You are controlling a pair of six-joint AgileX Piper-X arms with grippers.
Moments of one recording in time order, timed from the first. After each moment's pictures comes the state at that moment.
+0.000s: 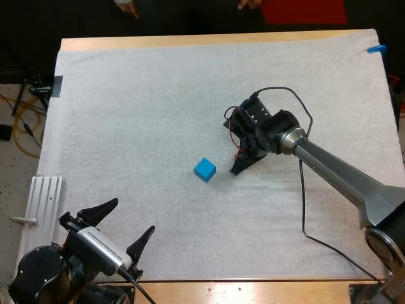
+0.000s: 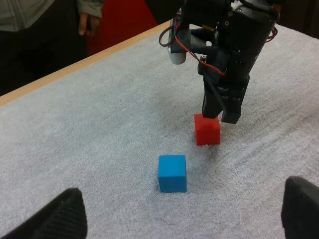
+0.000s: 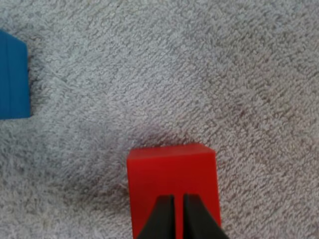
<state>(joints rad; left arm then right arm) -0.30 0.20 -0.74 1.03 0.29 -1.60 0.64 1.84 -1.35 0.85 0.02 -2.13</state>
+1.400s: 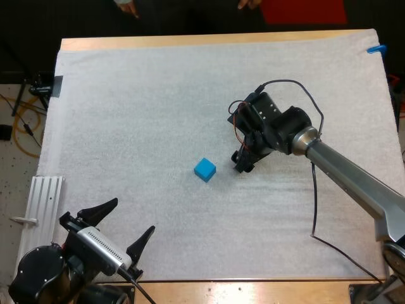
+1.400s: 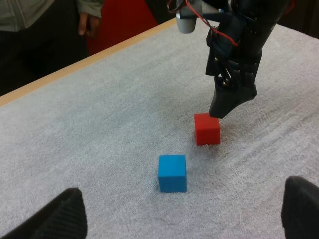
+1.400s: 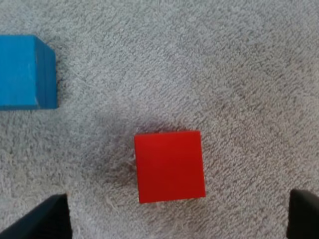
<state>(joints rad) -0.30 0.20 -0.74 1.03 0.29 -1.60 0.64 1.74 -1.36 0.91 0.02 -2.14</state>
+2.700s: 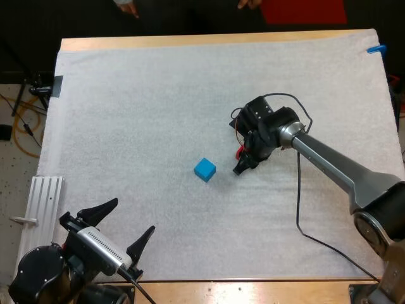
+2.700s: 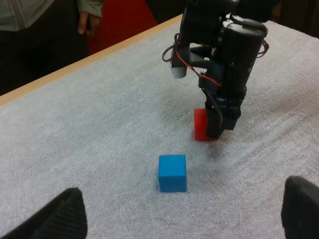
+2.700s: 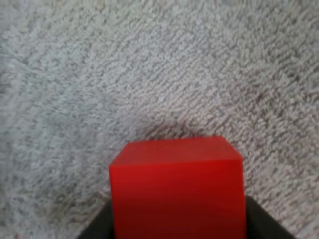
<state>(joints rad) -0.30 0.20 -0.74 1.03 0.29 -1.60 0.58 1.93 -1.37 0.86 -0.08 -2.14</state>
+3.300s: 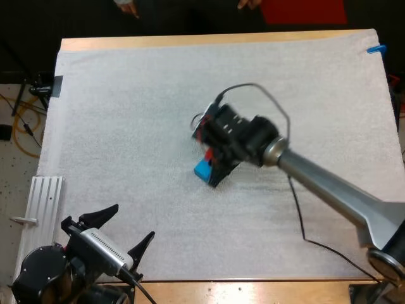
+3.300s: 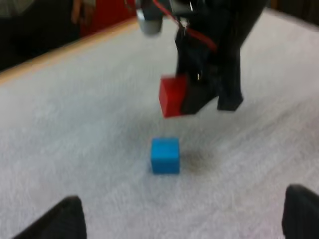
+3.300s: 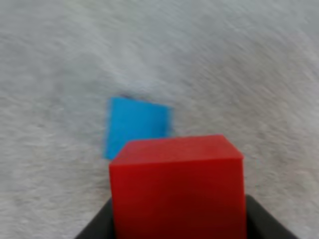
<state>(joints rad) -0.30 0.20 -0.74 1.10 0.29 -1.60 0.83 1.80 -1.49 0.96 0.04 -2.17</state>
